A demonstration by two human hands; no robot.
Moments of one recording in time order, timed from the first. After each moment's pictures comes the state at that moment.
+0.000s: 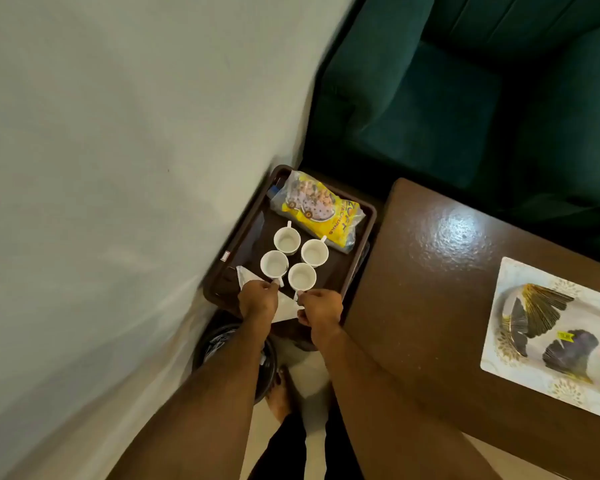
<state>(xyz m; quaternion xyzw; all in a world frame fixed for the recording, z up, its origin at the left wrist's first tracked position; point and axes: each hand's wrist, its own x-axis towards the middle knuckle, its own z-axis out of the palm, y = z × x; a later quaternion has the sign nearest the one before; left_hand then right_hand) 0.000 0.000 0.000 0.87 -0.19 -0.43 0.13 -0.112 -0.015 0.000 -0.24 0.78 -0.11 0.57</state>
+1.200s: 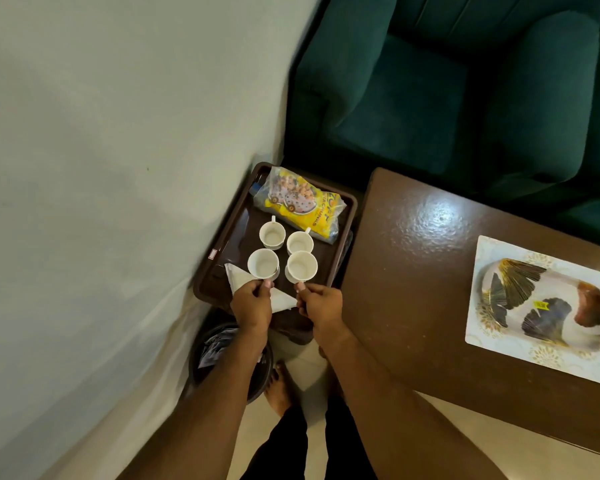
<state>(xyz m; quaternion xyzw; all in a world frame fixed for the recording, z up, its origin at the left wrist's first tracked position) -0.020 0.030 0.021 0.84 -0.18 -0.40 0.30 -0.138 0.002 0.025 -0.23 0.72 -0.23 0.61</state>
